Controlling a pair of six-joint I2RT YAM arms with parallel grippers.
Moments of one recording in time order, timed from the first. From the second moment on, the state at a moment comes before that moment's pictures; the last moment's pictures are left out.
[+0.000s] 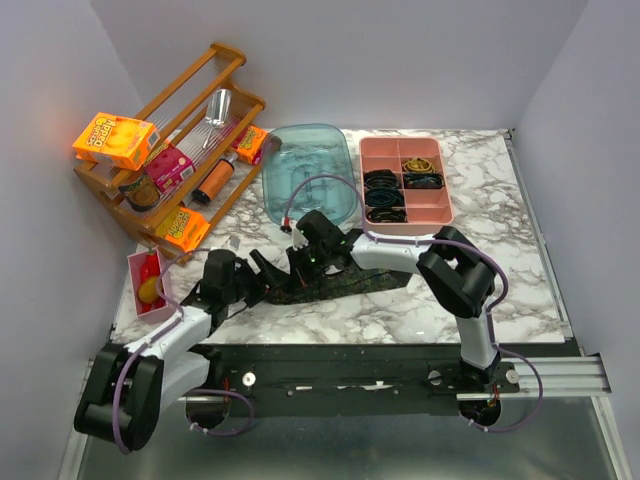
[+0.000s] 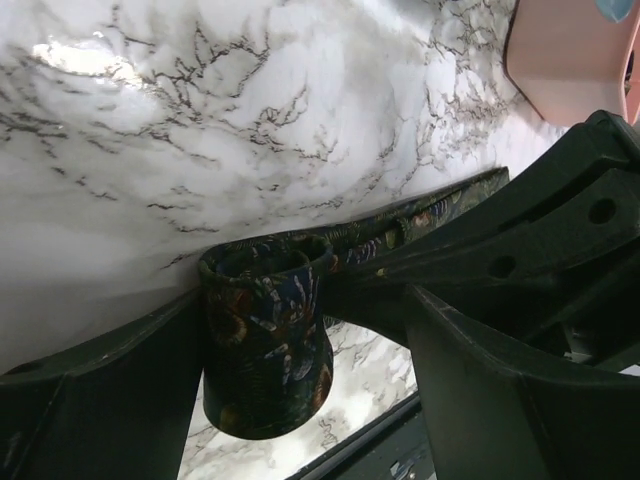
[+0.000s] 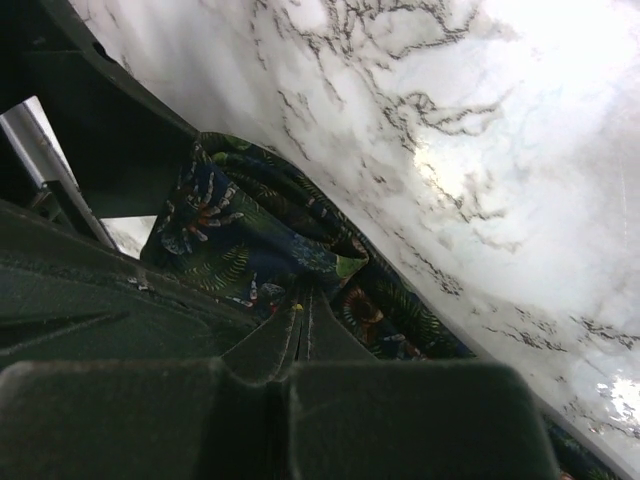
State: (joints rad) left arm -0.26 0.98 0.21 0.13 0.35 -0.95; right arm 0.93 2.02 1.31 -0.16 -0.41 0.39
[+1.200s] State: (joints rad) left arm -0.32 1.08 0.42 -0.14 0.08 -0.79; right arm 0.93 1.94 1.26 -0.12 -0.30 0.43
